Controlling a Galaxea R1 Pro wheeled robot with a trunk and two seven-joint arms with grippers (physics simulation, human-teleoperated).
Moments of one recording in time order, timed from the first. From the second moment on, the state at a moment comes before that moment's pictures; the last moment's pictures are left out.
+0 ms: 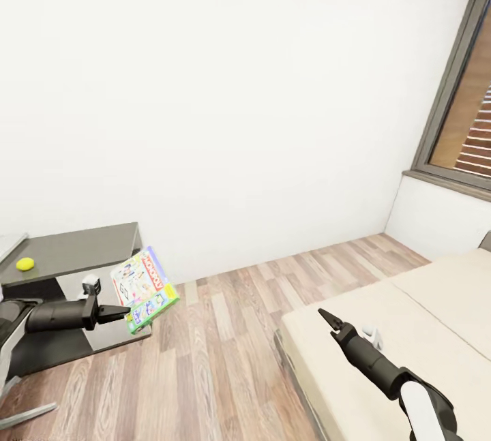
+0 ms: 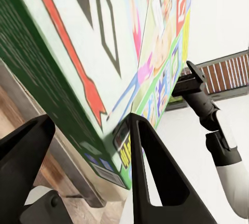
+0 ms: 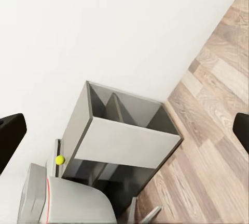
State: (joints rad) left arm -0.71 0.57 -0.10 -0.64 0.24 0.92 -1.57; right arm -0.15 0.05 -0.34 -1.40 -0.82 0.72 0.29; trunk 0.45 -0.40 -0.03
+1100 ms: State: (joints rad) left arm -0.71 0.57 -0.10 -0.64 0.24 0.93 -1.57; right arm -0.15 0.05 -0.34 -1.41 -0.82 0.69 0.29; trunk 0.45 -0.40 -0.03
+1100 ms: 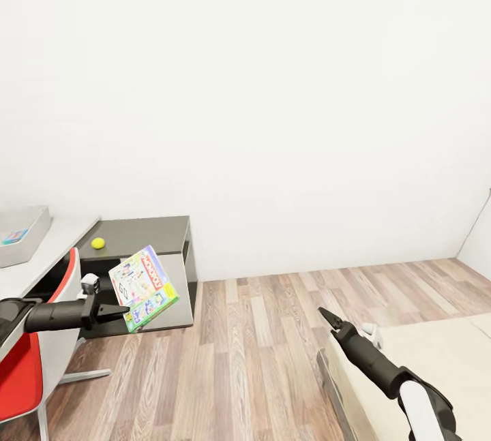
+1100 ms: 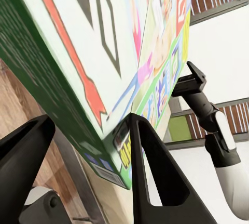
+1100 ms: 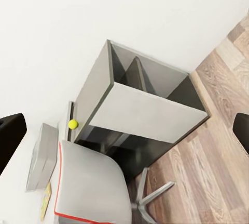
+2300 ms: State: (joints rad) left arm -0.71 0.56 -0.10 -0.64 0.24 0.92 -1.57; right arm -0.15 0.05 -0.28 -1.41 -0.82 0.66 0.29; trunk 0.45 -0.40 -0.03
